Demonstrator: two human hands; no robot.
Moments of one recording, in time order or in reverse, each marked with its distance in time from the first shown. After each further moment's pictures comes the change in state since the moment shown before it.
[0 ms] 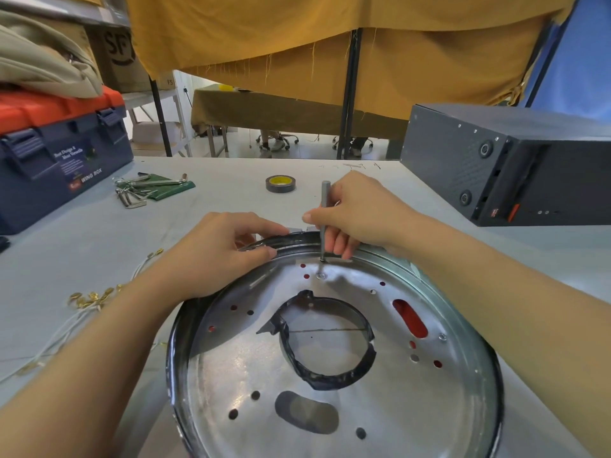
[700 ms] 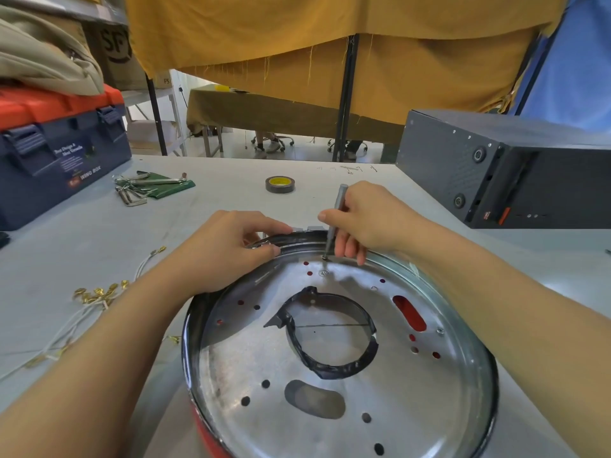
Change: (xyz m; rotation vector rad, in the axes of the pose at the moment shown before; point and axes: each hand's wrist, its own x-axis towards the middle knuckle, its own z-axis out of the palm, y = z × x) left_hand 0.001 -0.003 0.001 0.023 0.000 0.013; right_hand -0.013 0.000 0.000 -0.095 0.019 0.043
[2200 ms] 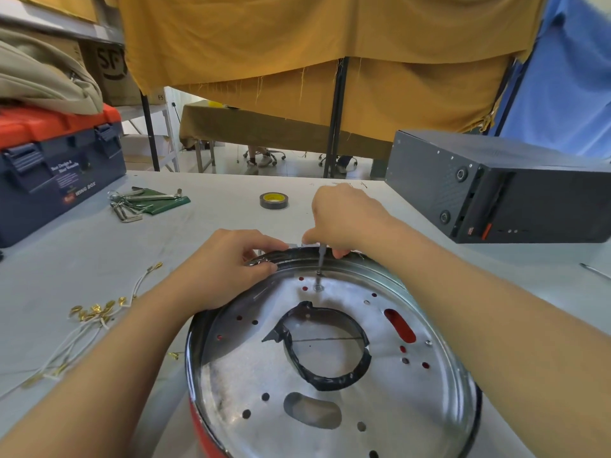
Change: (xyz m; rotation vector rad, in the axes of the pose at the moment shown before) left_hand -0.001 0.004 0.000 0.025 0.002 0.006; right_hand 0.015 -0.040 -0.001 -0.663 0.073 0.004
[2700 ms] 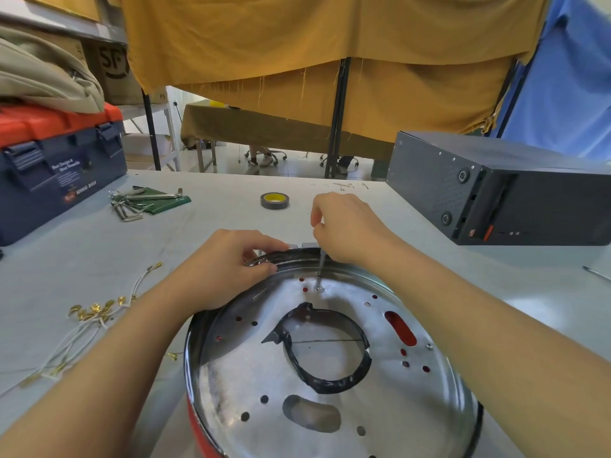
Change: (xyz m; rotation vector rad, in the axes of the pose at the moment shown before) left_hand 0.001 -0.004 0.001 -0.008 -0.002 0.012; right_hand -0.008 0.004 0.015 0.181 0.084 0.006
